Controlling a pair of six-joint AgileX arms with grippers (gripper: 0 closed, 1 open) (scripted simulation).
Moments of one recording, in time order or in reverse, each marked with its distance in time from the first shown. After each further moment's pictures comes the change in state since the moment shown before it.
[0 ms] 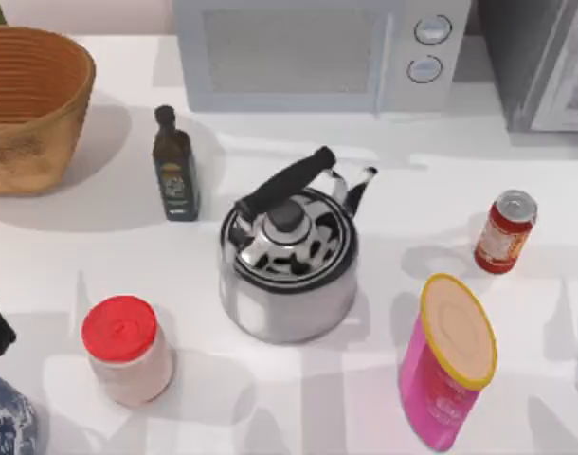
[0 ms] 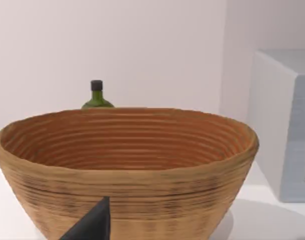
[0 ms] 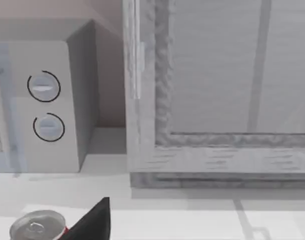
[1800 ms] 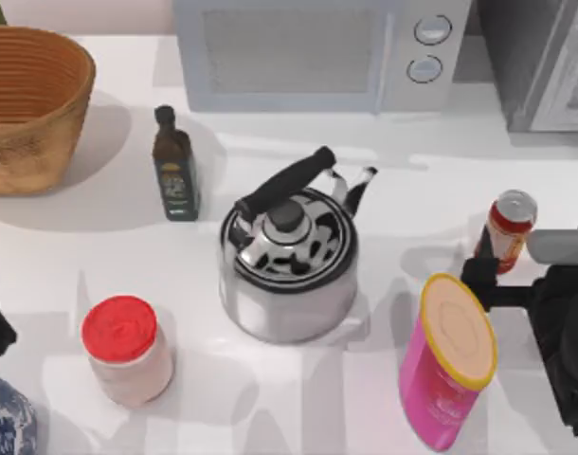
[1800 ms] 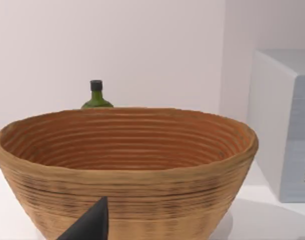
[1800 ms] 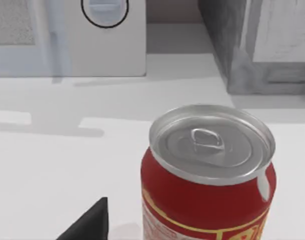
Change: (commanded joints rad) left arm 0.000 0.000 0.000 0.000 0.000 0.000; right arm 0.519 1.968 0.222 1.524 0.543 0.130
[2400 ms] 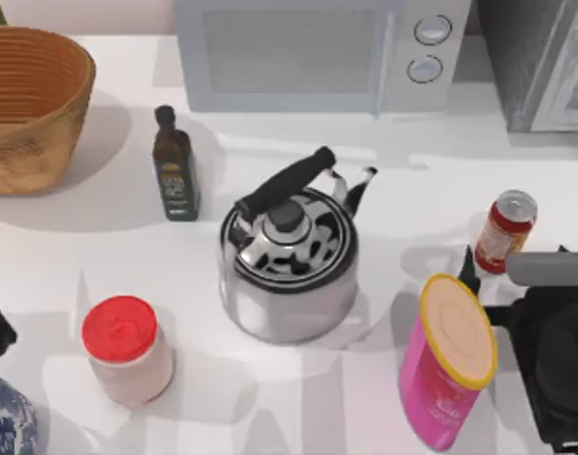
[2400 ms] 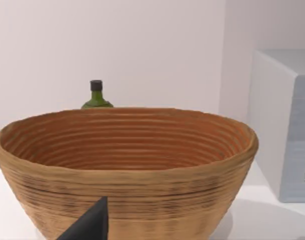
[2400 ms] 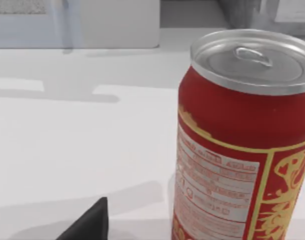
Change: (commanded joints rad) left arm 0.000 0.000 0.000 0.000 0.000 0.000; right arm 0.058 0.184 0.019 0.145 0.053 0.018
